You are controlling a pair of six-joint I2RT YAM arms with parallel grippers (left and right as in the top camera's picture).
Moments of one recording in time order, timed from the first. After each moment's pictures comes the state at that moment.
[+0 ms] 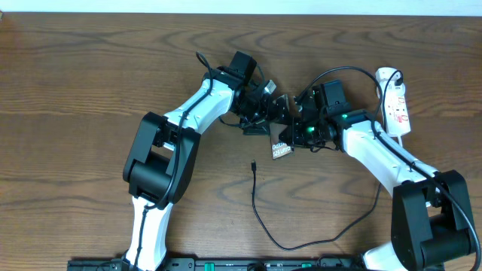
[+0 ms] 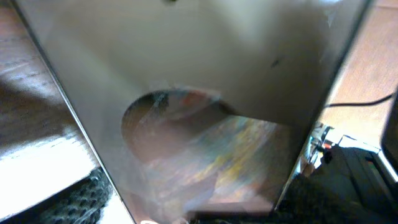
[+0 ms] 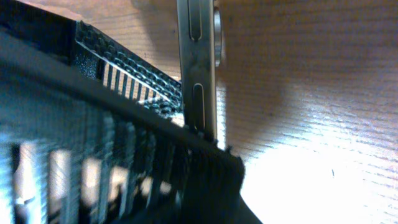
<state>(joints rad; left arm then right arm) -0.46 2.19 1.59 -0.72 0.87 -0.48 0.29 1.70 1.01 -0.48 -0.50 0.39</state>
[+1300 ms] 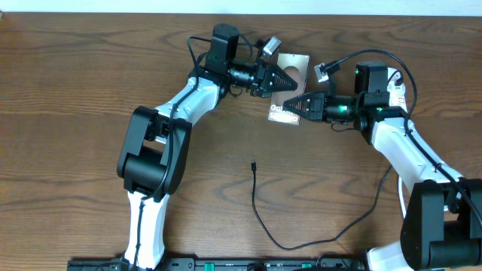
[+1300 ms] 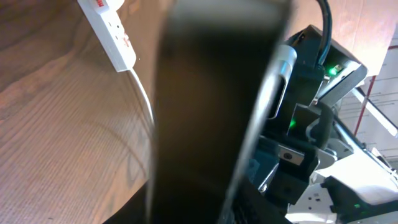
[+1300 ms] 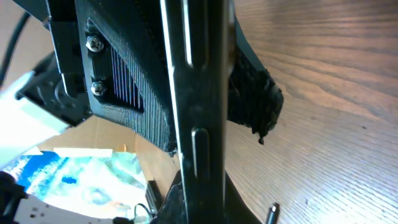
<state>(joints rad) -0.37 2.22 1.56 0.23 1.44 -0.90 0.09 1.68 1.03 -0.16 -1.07 0.44</state>
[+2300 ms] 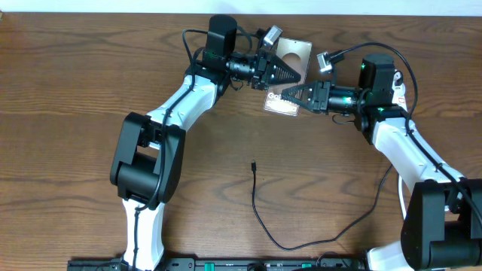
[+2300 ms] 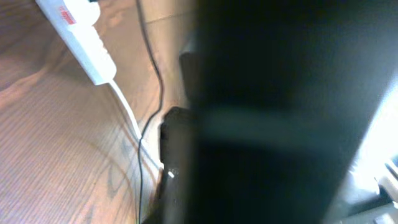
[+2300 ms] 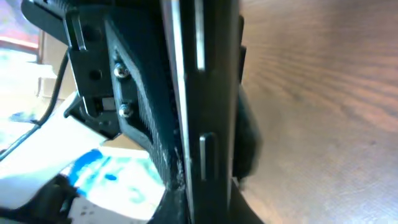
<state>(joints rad) -0.37 2.14 1.56 0.28 1.44 -0.97 0.08 1.68 1.03 0.05 -1.21 0.66</state>
